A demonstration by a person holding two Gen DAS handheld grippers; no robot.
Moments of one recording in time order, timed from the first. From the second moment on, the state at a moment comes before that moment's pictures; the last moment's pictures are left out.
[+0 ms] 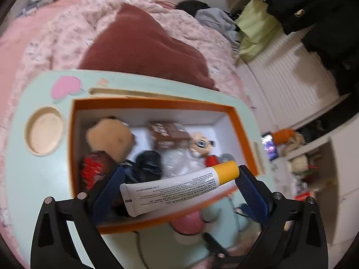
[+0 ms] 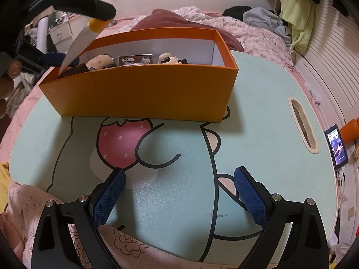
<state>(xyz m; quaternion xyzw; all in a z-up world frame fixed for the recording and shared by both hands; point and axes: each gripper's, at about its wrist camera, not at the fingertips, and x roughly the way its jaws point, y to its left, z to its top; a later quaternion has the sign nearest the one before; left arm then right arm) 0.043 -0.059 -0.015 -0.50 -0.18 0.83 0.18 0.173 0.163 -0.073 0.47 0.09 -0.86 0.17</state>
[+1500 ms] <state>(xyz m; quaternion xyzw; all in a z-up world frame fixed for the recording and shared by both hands) 0.152 -0.056 -0.085 -0.46 -0.01 0.88 -0.05 0.167 0.160 -0.073 0.46 0.09 -0.87 0.17</state>
